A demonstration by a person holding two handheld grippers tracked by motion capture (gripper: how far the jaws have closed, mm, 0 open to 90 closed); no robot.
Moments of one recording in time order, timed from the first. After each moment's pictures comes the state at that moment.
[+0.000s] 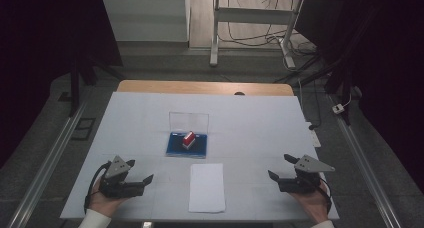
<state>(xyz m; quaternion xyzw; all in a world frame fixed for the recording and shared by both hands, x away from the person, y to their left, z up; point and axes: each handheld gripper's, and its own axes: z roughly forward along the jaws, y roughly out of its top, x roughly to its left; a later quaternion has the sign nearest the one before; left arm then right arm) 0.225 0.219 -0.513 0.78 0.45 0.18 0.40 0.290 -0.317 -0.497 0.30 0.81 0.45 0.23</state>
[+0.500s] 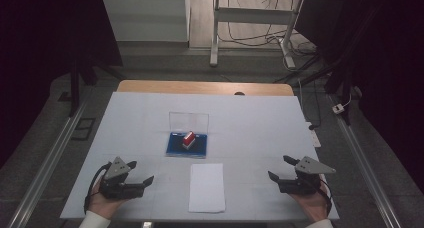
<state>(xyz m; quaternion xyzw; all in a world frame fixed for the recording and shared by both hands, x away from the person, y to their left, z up) 0.222 0.220 -0.514 0.78 0.44 0.17 0.40 0.285 -0.317 -0.496 0.31 0.80 0.45 0.23</state>
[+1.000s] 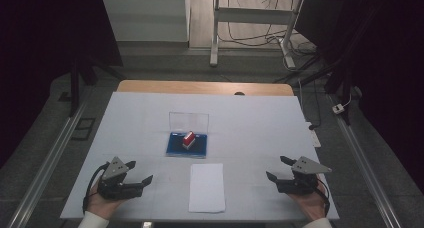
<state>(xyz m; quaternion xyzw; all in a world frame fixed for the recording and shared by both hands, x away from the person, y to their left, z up) 0.220 0.220 -0.508 0.78 0.44 0.18 0.41 0.288 -0.313 -0.501 0.29 0.81 0.45 0.23</state>
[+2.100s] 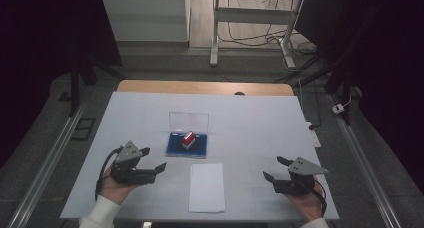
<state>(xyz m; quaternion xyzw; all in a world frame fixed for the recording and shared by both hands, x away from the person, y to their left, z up) 0.252 0.188 -0.469 0.79 0.41 0.16 0.43 0.285 -0.303 -0.500 0.29 0.81 0.45 0.23</state>
